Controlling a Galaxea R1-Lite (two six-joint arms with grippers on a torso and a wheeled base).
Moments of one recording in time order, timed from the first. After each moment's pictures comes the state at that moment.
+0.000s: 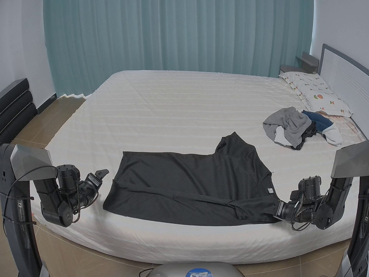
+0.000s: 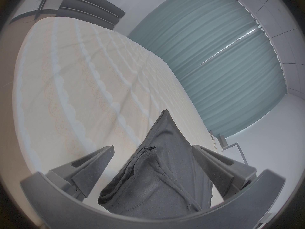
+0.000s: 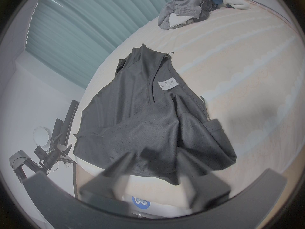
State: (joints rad) left arm 0.03 2.36 -0.55 -1.37 -0.14 -0.92; right arm 0.13 2.27 -0.39 -1.11 0.27 0.56
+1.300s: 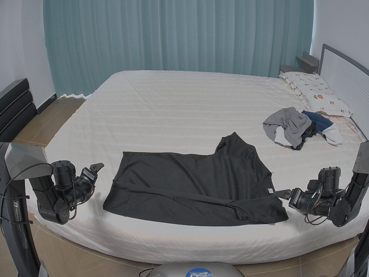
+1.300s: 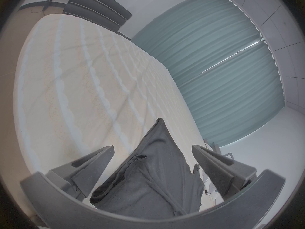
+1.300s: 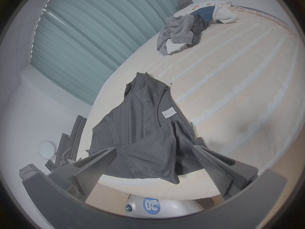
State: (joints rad) left arm 0.05 2.31 -0.55 -1.37 -0.15 -1.01; right arm 0.05 2.05 -0.29 -1.13 0.27 0.62
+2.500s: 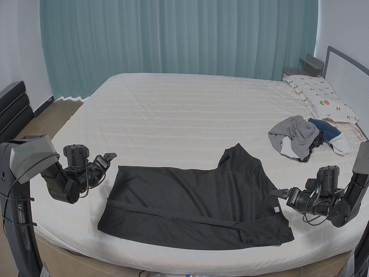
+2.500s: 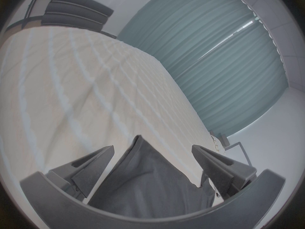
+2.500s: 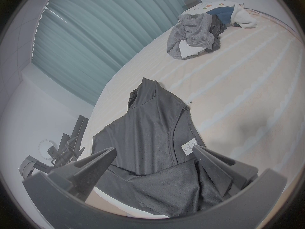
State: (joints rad) left arm -0.02 2.35 -0.93 -0.99 -0.12 -0.85; right arm 0.09 2.05 -0.30 -1.13 0.27 0.62
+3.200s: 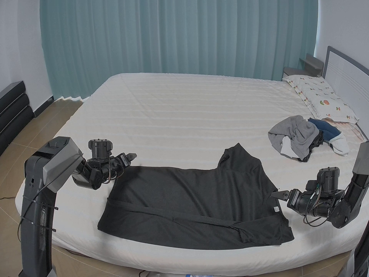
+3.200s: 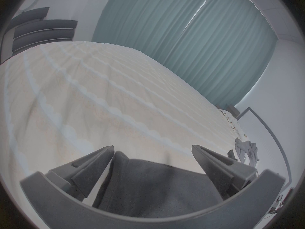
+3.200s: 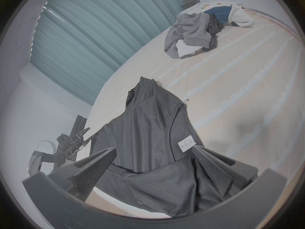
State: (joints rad) left arm -0.08 2.62 -1.40 -0.73 -0.11 -0.55; right arm 0.08 2.05 -0.28 -1.13 0.26 0.62
